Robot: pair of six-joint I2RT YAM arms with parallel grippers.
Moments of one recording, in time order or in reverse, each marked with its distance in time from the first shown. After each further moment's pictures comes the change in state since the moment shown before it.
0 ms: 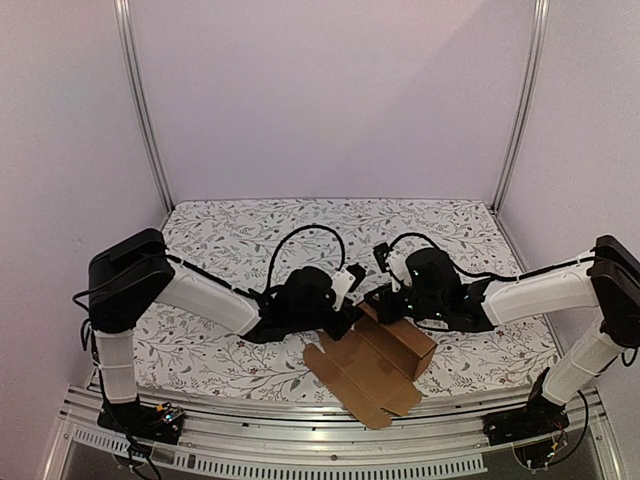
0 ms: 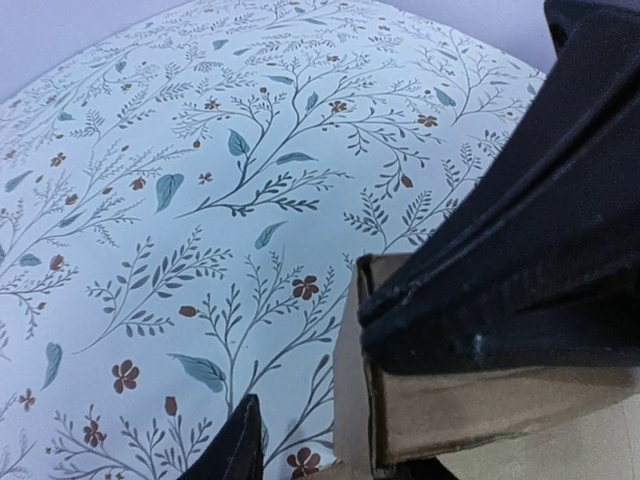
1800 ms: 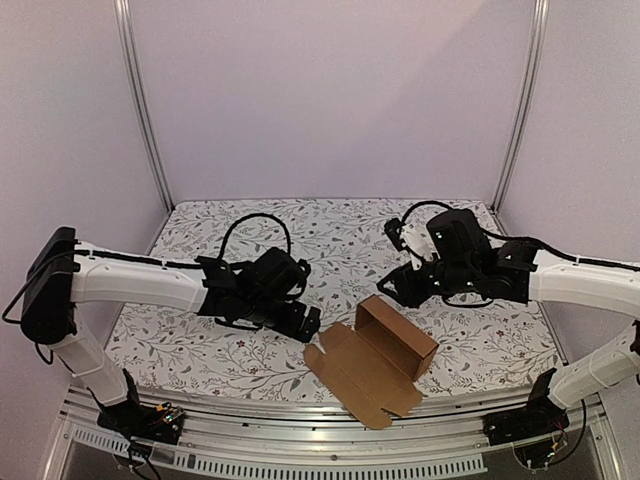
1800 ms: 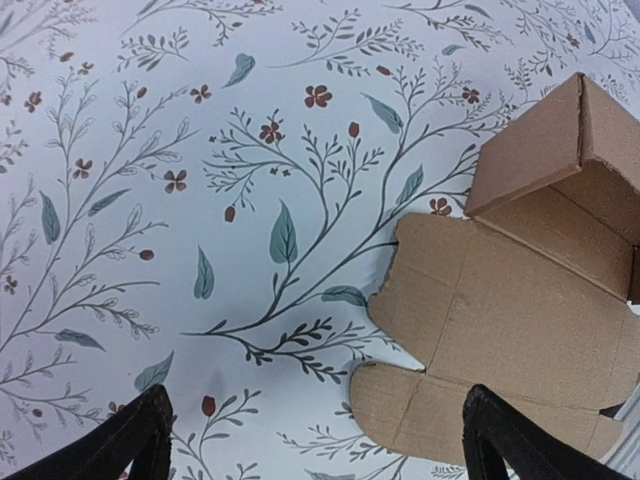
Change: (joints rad) left arm 0.032 -0.382 -0.016 -0.824 -0.091 -0.377; right arm -0.003 -0.248 0.211 -0.547 -0.025 -0.124
